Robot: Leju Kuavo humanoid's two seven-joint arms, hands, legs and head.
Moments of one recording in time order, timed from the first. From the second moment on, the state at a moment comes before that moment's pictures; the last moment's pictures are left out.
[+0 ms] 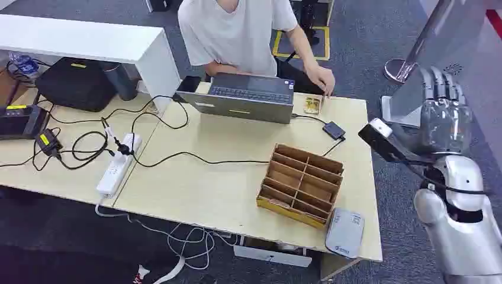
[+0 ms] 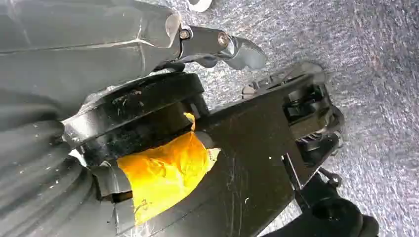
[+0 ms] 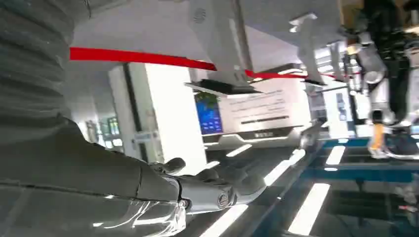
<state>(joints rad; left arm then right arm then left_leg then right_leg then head) -0.10 -0.24 0.61 -0.22 -0.90 -0.19 0.02 -0.59 -0.27 0.27 -1.32 1.13 -0.20 0.08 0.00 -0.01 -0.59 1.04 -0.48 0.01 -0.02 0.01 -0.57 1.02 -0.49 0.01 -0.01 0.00</state>
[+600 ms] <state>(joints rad) -0.10 -0.22 0.57 -0.22 -0.96 -0.24 -0.02 -0.69 -0.16 0.43 -1.24 1.19 -0.19 0.13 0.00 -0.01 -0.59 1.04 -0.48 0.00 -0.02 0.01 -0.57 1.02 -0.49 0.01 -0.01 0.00</state>
